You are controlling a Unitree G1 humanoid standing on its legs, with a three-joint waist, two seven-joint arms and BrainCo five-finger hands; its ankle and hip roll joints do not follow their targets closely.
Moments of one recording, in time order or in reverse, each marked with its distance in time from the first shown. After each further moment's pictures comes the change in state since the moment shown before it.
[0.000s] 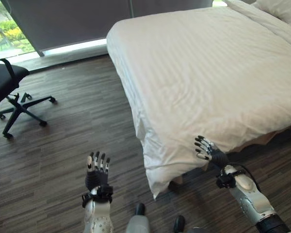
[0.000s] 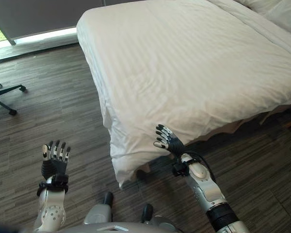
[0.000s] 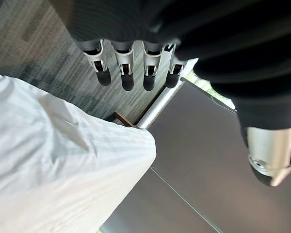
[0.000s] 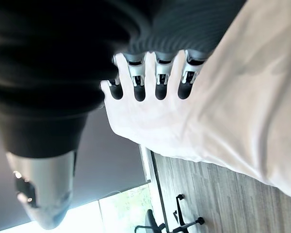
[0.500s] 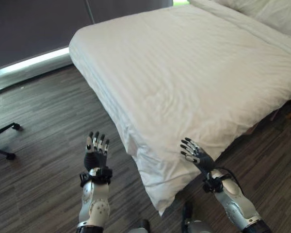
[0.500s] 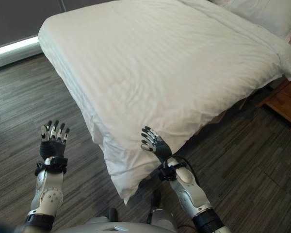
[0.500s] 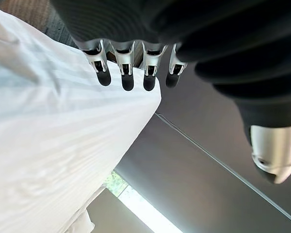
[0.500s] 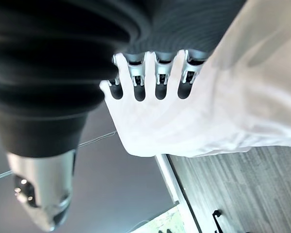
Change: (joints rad) left arm -0.195 0.086 -0.036 -0.005 0.018 -0.041 0.062; right arm 0.053 0.088 0.069 -0.042 0.020 0.000 -0.006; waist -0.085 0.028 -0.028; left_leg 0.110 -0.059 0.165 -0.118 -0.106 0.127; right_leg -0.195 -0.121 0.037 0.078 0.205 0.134
